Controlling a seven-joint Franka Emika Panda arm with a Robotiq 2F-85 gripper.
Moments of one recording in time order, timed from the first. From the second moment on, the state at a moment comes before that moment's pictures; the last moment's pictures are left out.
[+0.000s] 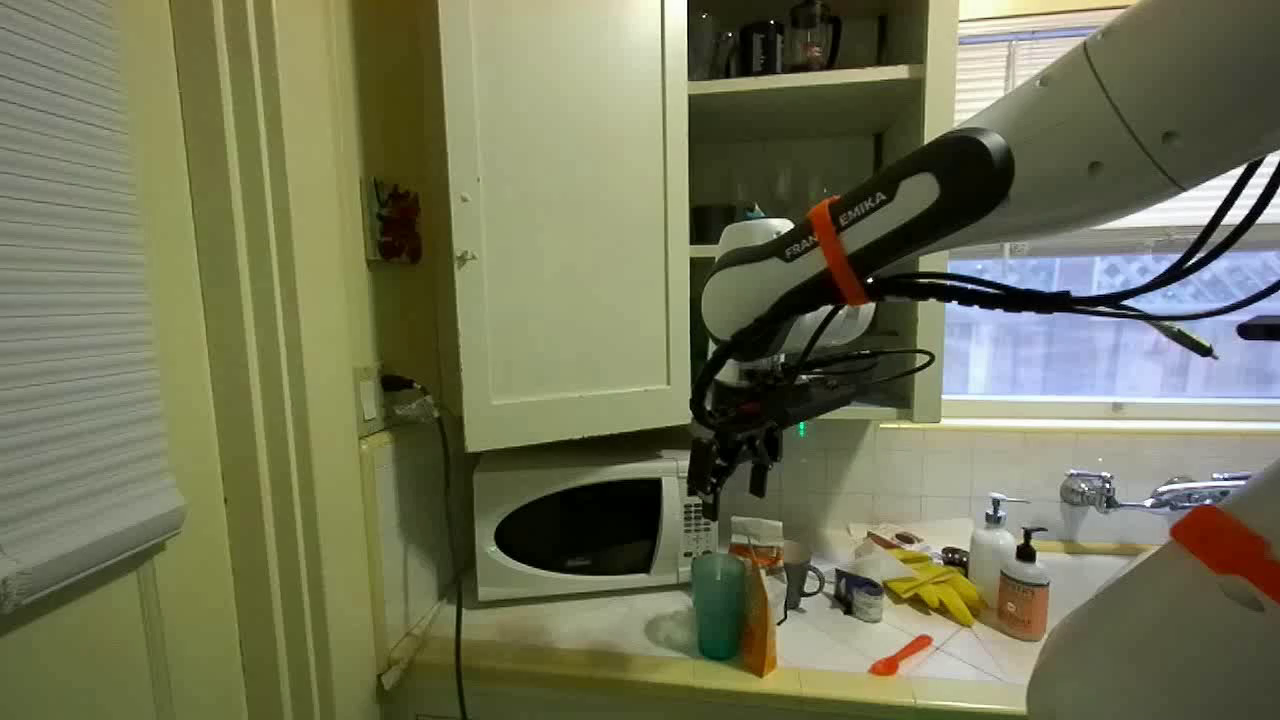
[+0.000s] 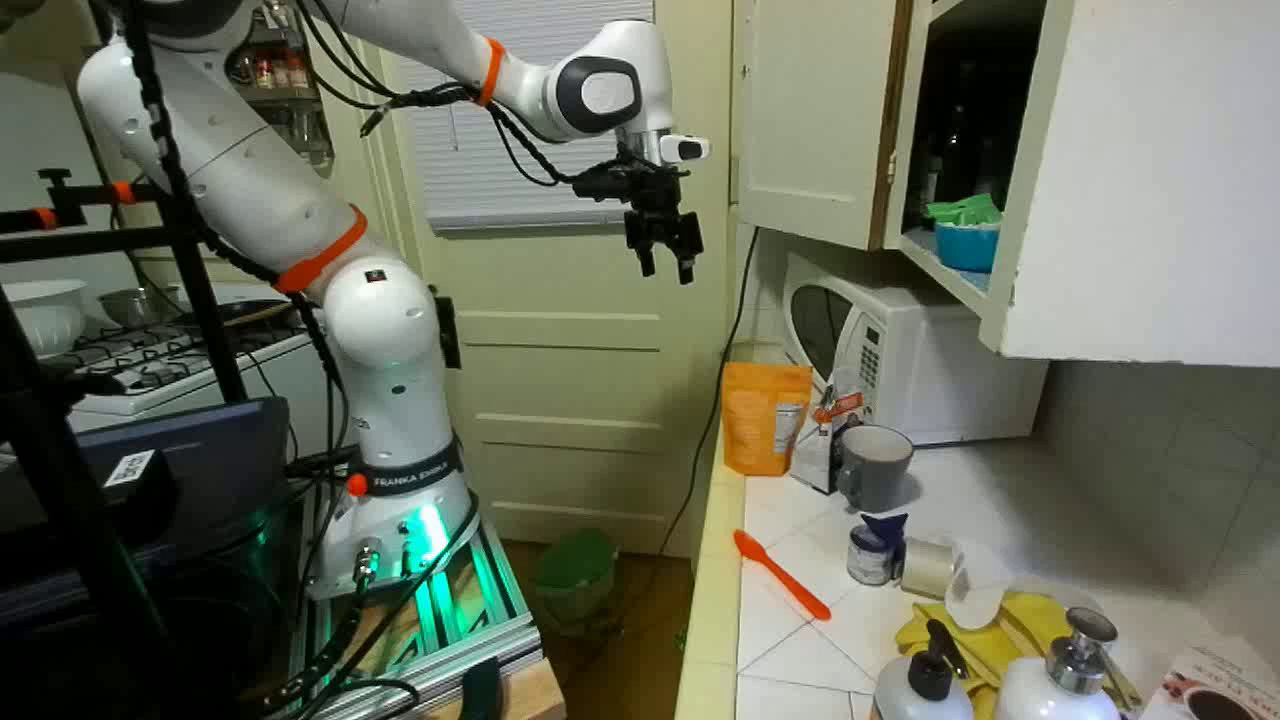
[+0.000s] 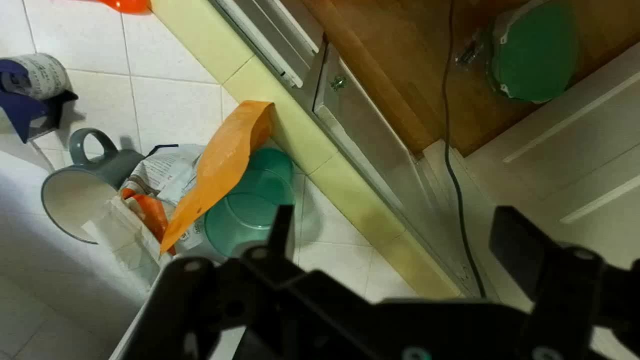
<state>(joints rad) 0.03 -0.60 0.00 -2.59 -0.04 2.14 -0.13</state>
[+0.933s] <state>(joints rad) -0.20 -0.57 -0.07 -2.46 -0.36 2.29 -0.12</state>
